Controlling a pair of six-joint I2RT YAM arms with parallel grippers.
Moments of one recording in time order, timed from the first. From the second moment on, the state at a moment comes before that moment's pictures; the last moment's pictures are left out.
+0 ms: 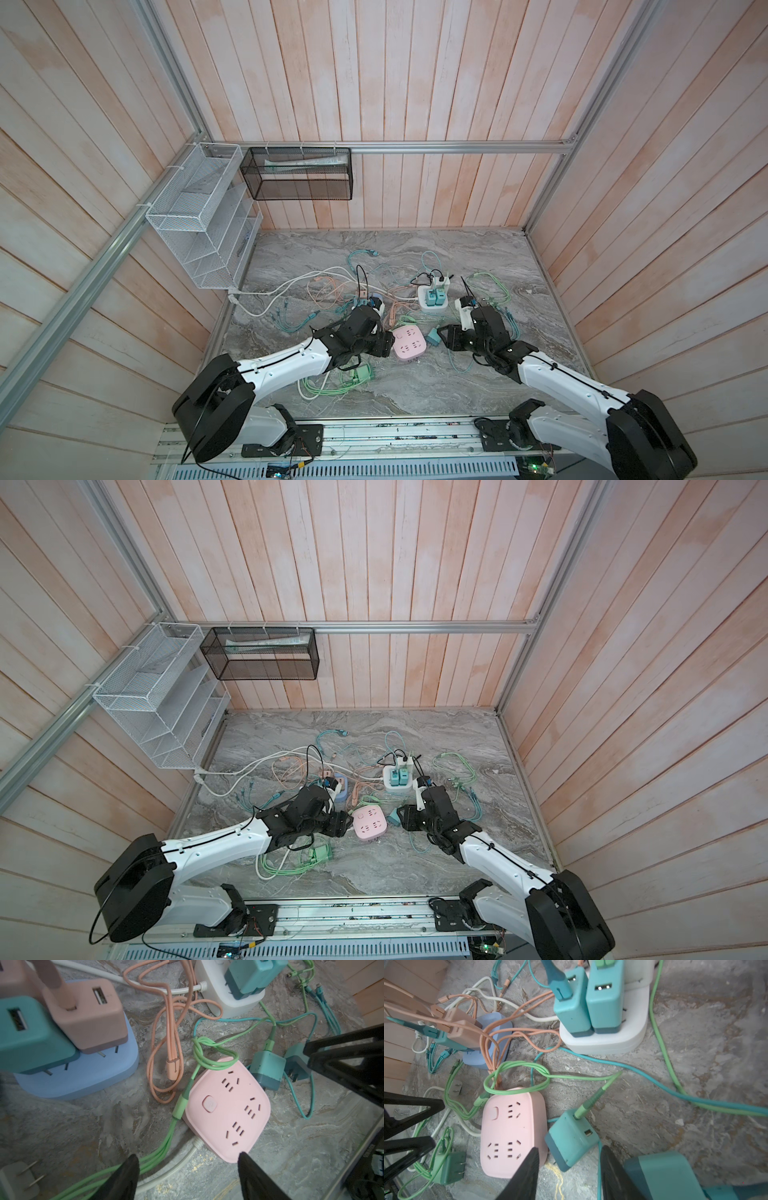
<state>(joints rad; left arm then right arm) -0.80 1.37 0.70 -0.17 0.02 -0.45 0.53 1.09 0.42 -0.03 -0.15 0.50</state>
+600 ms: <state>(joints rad) -0.72 1.27 0.70 -0.21 -0.06 -0.48 0.61 1.14 0.45 0.13 -0.15 0.42</state>
